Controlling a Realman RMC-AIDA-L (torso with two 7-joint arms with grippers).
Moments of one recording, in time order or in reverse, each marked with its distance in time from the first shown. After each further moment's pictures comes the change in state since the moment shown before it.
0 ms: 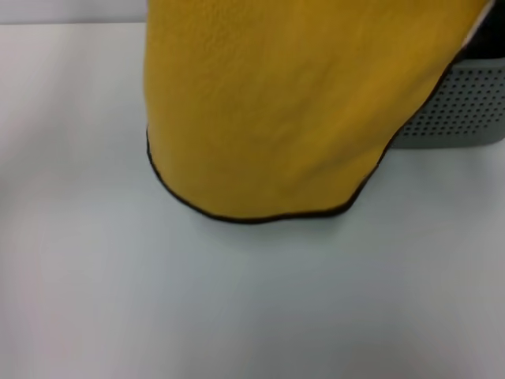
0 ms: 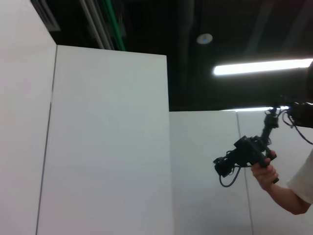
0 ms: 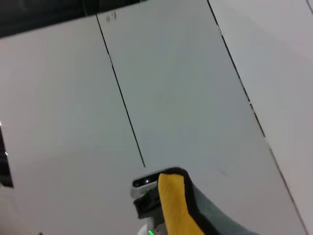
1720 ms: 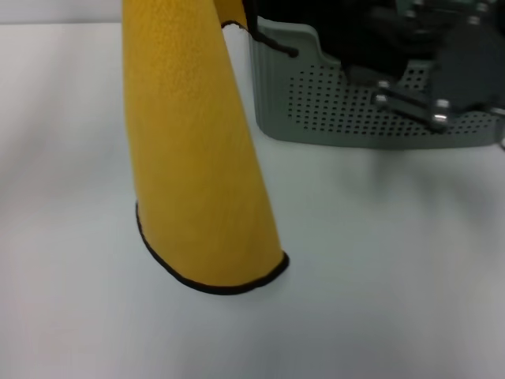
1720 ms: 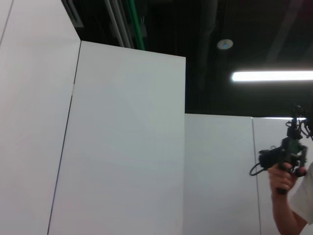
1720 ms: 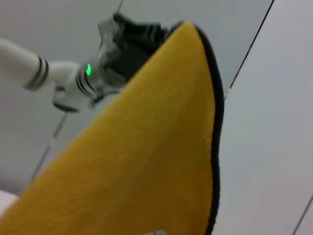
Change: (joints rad) left arm 0.040 0.022 0.006 -0.050 -0.006 0.009 -0.024; right arm -0.337 0.161 -0.644 -0.566 0.034 0.791 -0.781
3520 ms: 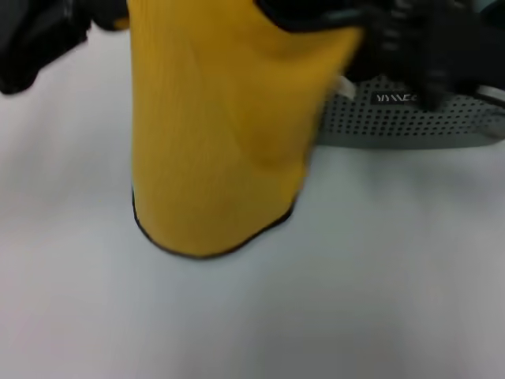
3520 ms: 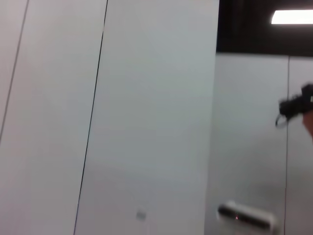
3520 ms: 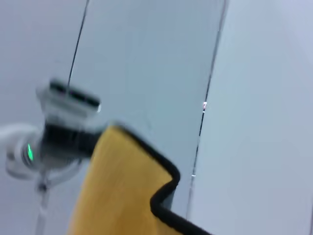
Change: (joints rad) left arm 0.092 0.034 -0.003 0.032 0.189 0.004 0.047; right arm 0.090 -0.018 -0.001 0.235 0.191 -0.082 0.158
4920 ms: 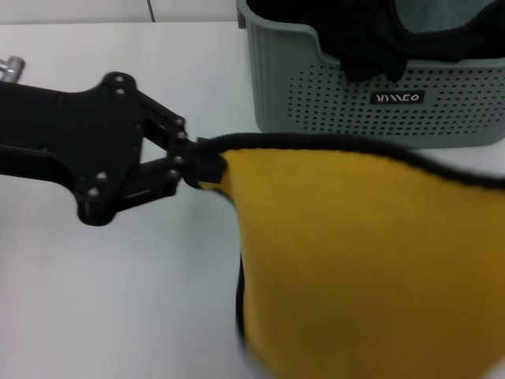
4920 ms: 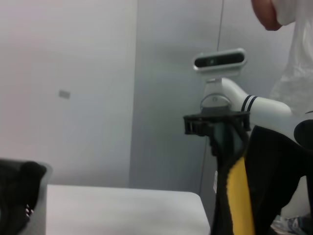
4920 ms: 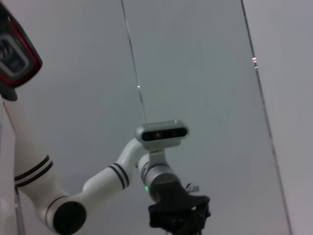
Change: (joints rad) left arm -0.006 -0.063 0.121 0.418 0.241 0.094 -0.208; right arm -0.248 0.008 0.506 -0.347 -0.126 -0.666 0.690
